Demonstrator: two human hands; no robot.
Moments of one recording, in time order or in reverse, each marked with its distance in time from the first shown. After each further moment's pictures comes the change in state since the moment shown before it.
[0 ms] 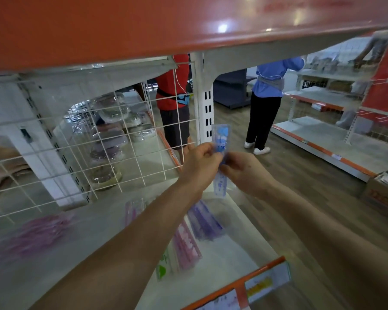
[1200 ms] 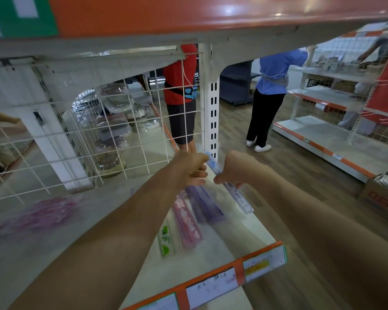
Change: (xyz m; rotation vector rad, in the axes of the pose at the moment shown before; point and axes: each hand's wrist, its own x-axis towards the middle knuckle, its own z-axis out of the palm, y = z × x) left_hand 0.005 -0.016 -0.029 -0.095 -0.041 -0.455; right_hand 0.003 -0.034 0.007 -0.565 -0.339 0.281
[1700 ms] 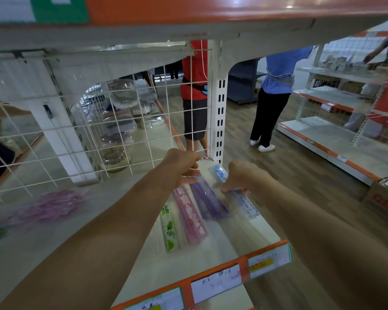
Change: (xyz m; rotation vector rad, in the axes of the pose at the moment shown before) left_hand 0.003 -0.010 -0.027 -0.014 0.058 -0.006; right_hand 0.007 0.003 0.021 -0.146 -0.086 0.040
